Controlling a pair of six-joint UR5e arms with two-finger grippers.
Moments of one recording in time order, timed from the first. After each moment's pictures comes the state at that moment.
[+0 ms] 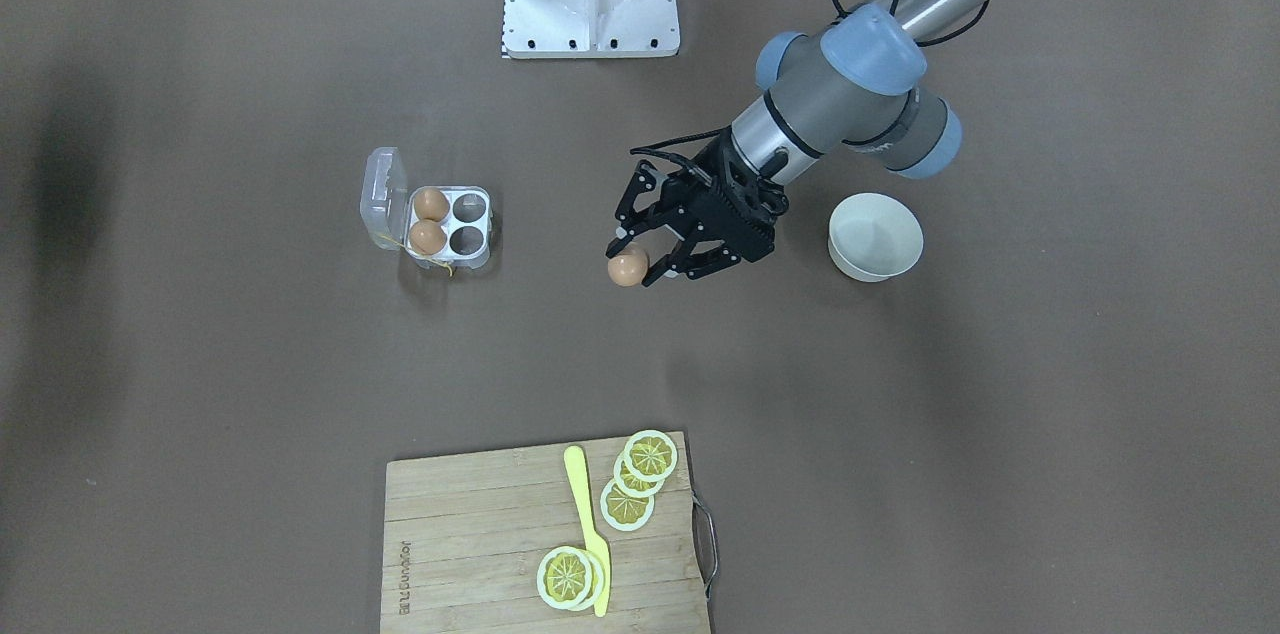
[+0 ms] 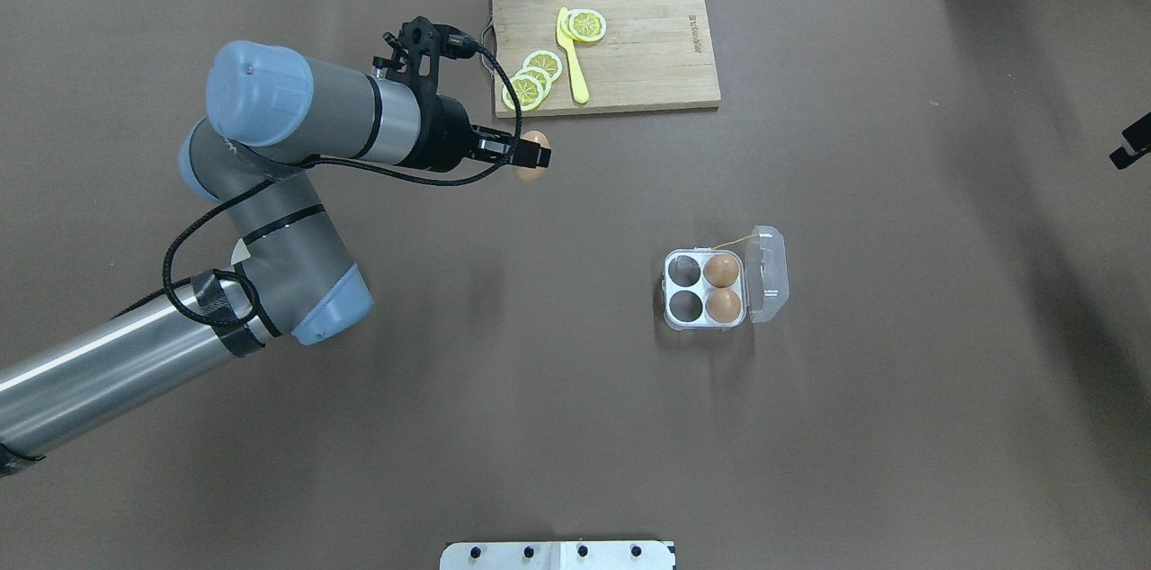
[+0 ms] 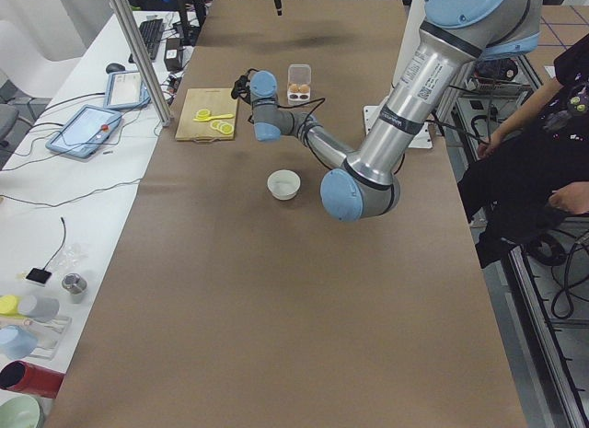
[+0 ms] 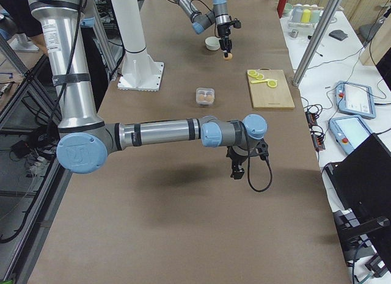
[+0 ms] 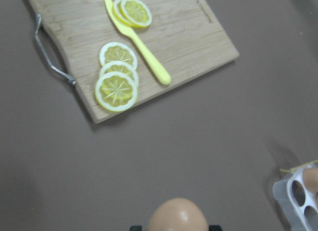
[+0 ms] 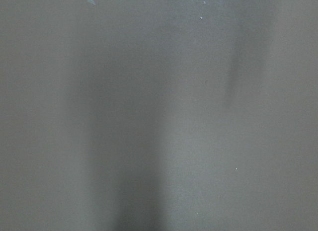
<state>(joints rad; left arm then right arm) -0.65 -2.23 -1.43 -2.59 -1.94 -1.04 1.37 -1.43 1.54 -1.62 2.39 -0.01</state>
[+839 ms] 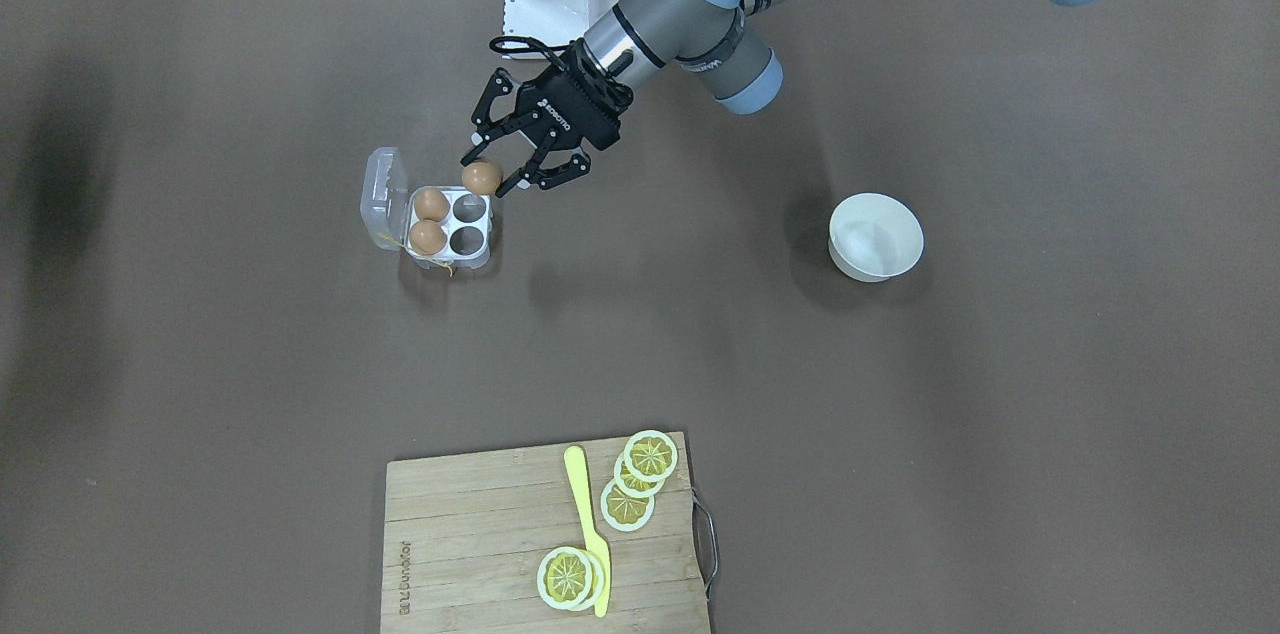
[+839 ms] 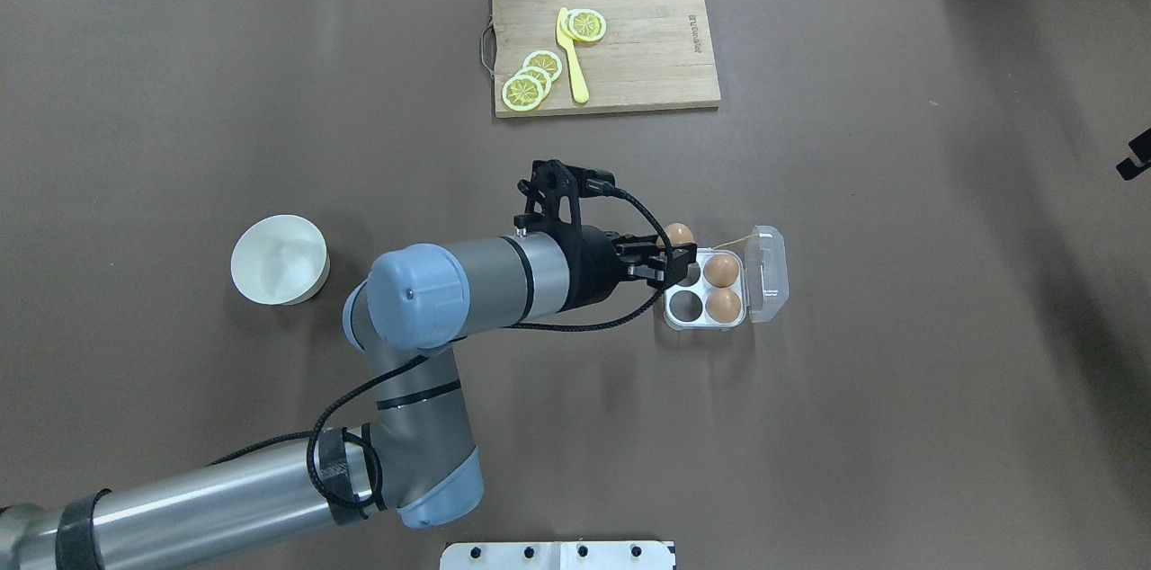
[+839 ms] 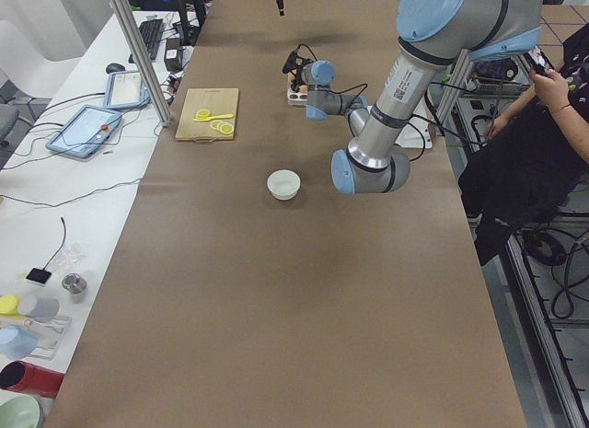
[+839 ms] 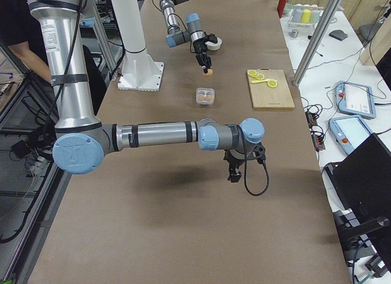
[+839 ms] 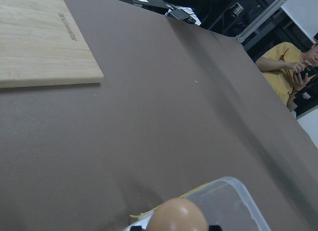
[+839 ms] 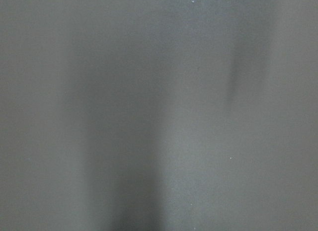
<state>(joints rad) -0.36 -2.34 -1.41 -2.69 -1.55 -1.11 1.37 -1.45 1.54 -1.61 2.39 -0.01</state>
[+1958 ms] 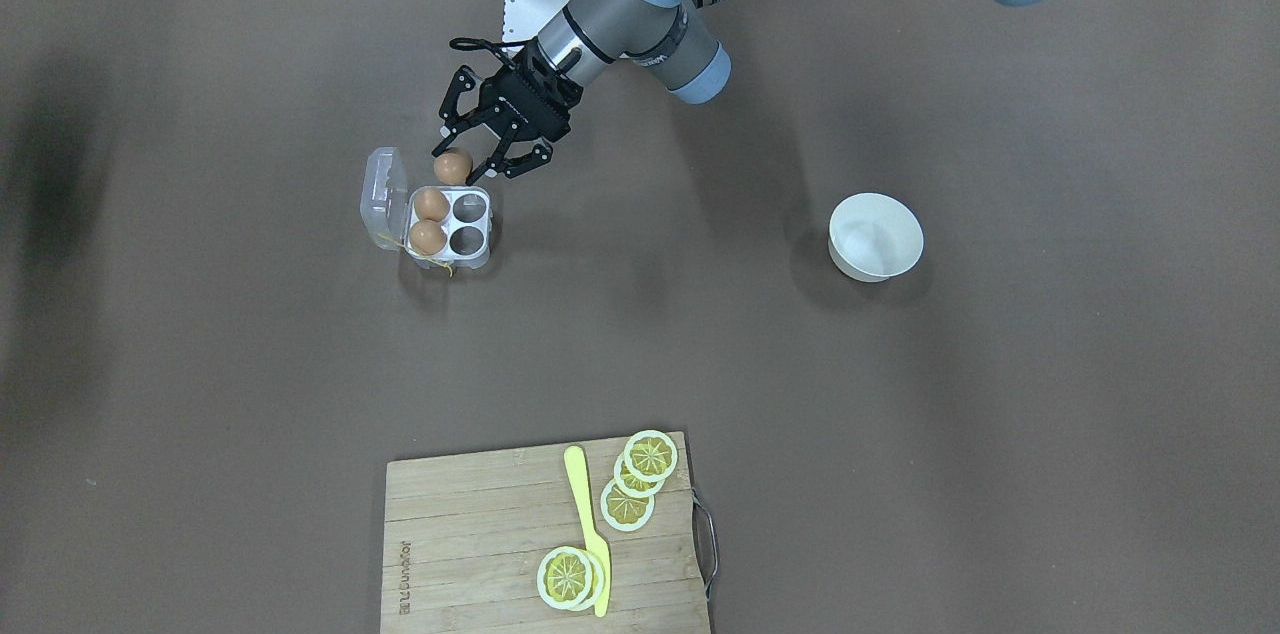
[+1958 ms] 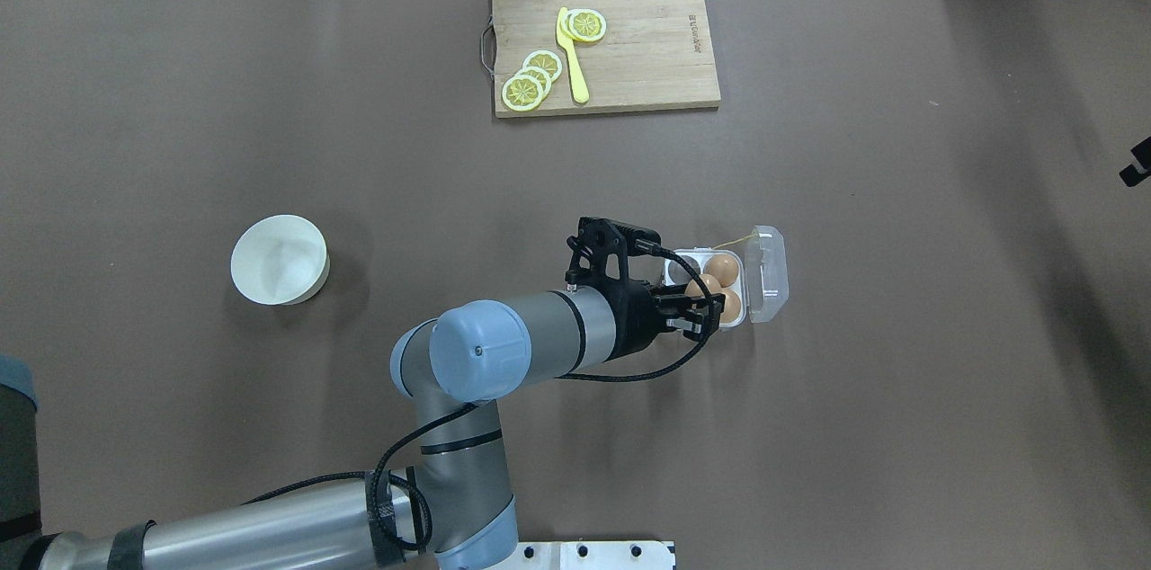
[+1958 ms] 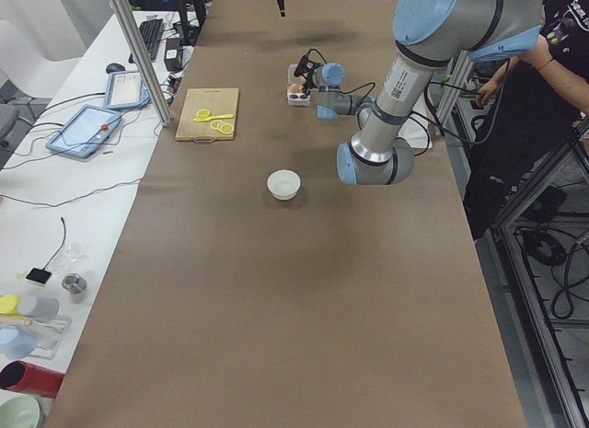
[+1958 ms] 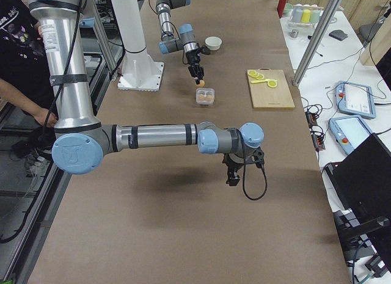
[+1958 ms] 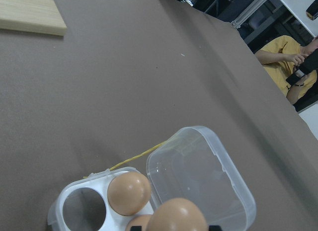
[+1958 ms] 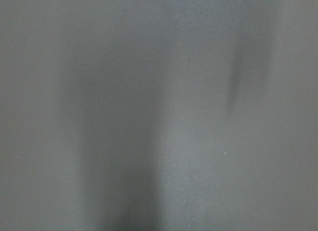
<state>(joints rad) -0.29 -2.39 -1.31 -2.69 -1.52 -1.10 1.37 -1.45 1.51 -1.61 2.39 -0.01</state>
